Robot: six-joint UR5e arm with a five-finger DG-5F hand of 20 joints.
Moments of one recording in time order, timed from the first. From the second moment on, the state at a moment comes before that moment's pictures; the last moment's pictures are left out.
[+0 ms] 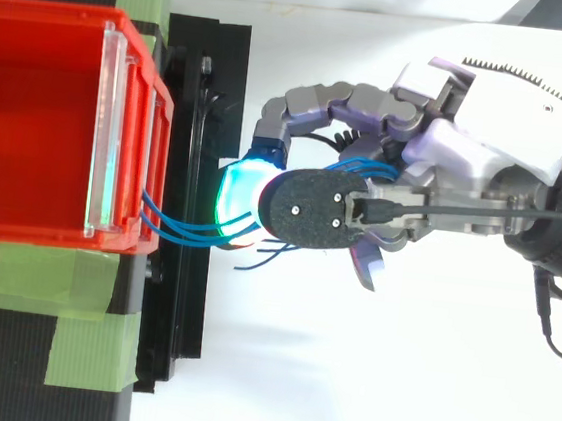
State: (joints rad) arm 0.29 -2.00 -1.66 -2.64 -0.89 0.21
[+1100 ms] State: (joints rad) arm 0.29 -2.00 -1.66 -2.64 -0.89 0.19
